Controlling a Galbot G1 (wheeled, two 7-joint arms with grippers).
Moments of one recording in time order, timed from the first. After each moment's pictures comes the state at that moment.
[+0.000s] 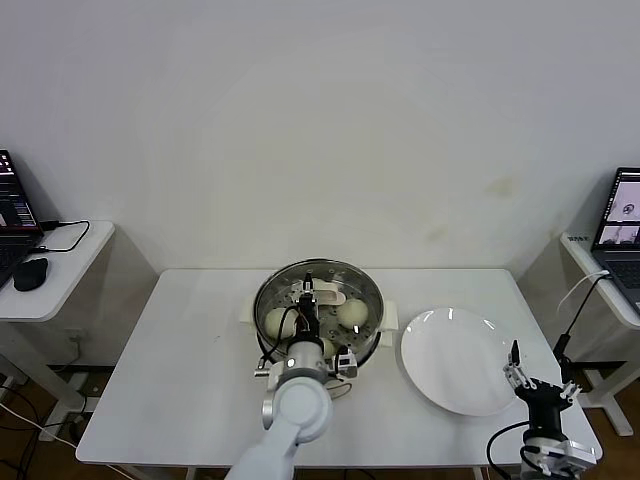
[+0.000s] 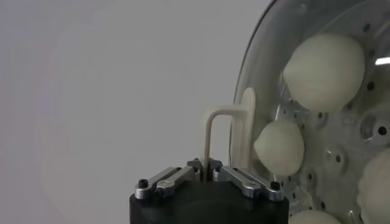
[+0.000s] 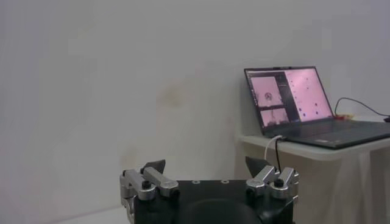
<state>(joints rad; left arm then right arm) 0.99 -1.52 0.02 -1.78 1.57 0.56 0.28 -1.54 1.55 0.87 1.94 0.27 0.14 0.03</state>
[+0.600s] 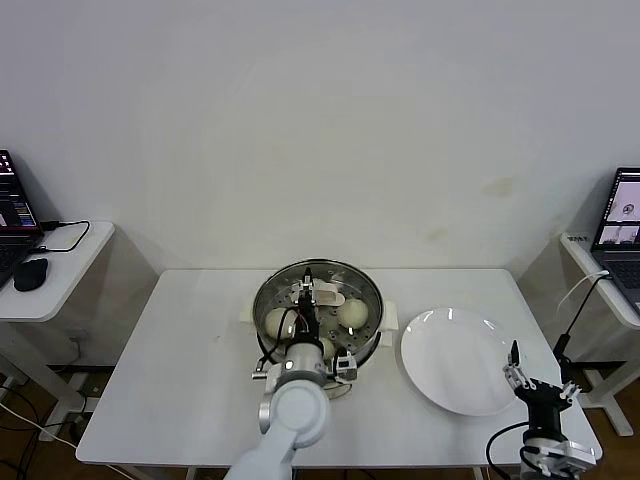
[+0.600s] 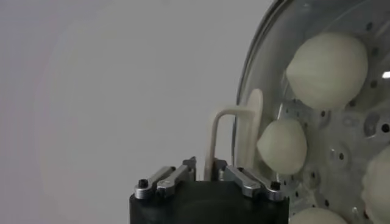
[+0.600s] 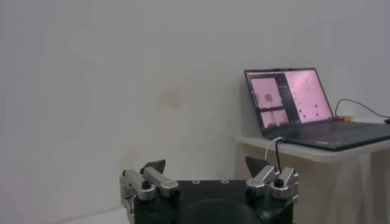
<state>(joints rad) 1.01 -1.51 0.03 -1.83 1.56 0.57 0.32 -1.54 1.55 0.87 1.94 0.27 0.14 0.03</state>
